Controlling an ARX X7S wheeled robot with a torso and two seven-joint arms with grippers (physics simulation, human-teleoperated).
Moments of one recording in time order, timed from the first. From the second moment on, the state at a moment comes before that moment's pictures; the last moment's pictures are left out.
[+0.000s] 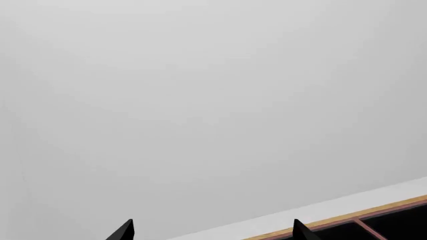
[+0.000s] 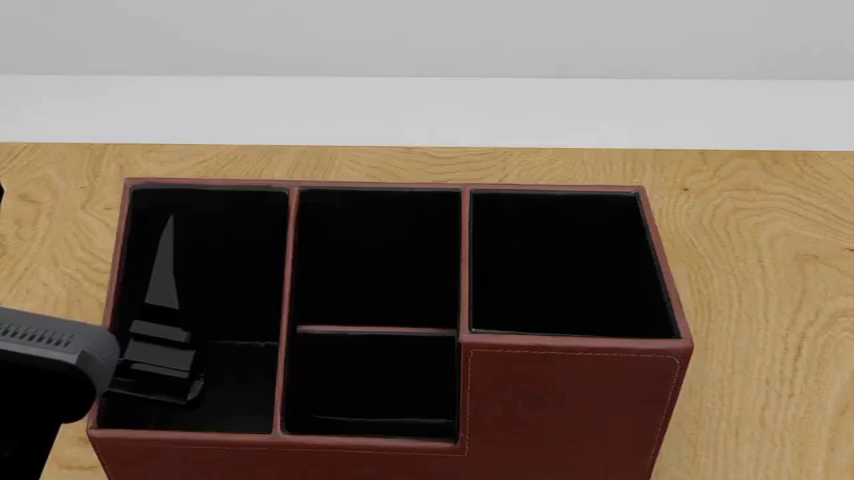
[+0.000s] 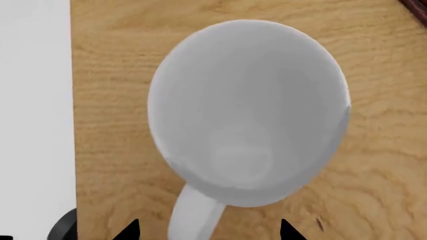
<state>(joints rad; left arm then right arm) -0.43 -0.33 0.29 0.80 -0.21 -0.84 -0.32 0.47 0.54 -0.92 -0.73 0.97 1.26 0.07</state>
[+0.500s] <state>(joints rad) -0.42 -0.34 0.28 0.81 -0.22 -0.83 -0.32 0.47 0.52 -0.99 -0.66 0.92 1.22 0.04</state>
